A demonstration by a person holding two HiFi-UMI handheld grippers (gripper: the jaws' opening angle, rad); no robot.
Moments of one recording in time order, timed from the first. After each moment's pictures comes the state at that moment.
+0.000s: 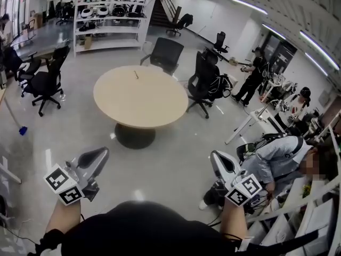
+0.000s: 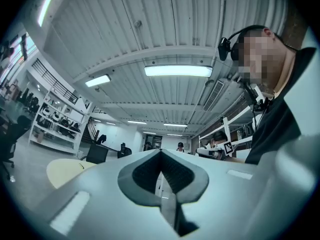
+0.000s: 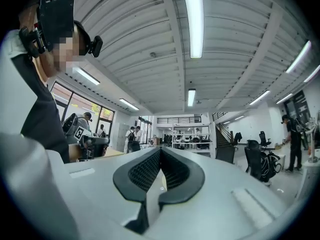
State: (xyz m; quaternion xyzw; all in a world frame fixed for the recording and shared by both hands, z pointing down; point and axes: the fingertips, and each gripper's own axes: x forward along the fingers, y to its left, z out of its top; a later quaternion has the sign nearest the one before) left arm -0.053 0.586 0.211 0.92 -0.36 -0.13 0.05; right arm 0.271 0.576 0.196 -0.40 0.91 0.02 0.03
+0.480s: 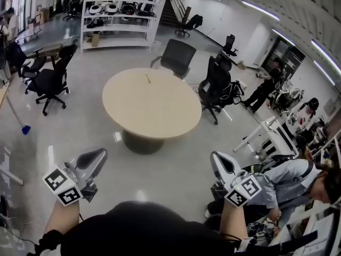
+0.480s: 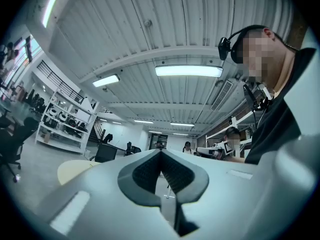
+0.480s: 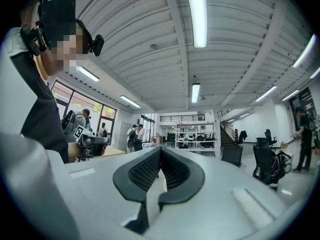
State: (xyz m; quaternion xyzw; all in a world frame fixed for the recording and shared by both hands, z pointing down) left arm -0.145 0.495 0.235 0.91 -0.39 -0.13 0.06; right arm 0.183 0.469 0.214 -0.39 0.92 0.01 0.02
